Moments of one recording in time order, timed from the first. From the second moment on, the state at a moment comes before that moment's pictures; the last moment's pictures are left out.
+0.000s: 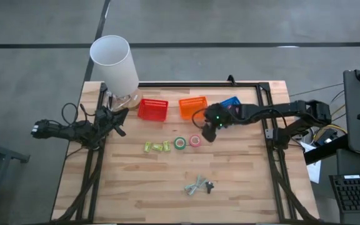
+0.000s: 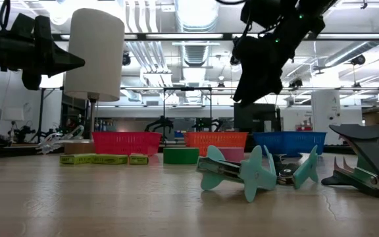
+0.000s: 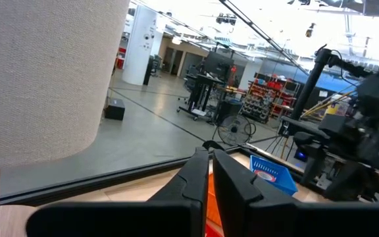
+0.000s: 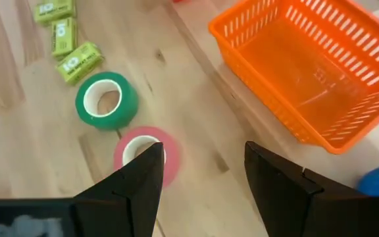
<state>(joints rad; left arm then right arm) -0.18 0.04 0.01 0.18 -0.90 -0.15 -0.13 1.44 0.92 -0.38 0.11 0.39</state>
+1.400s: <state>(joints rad) -0.18 0.04 0.01 0.18 -0.90 -0.15 -0.07 1.80 0.99 -0.32 0.10 0.43</state>
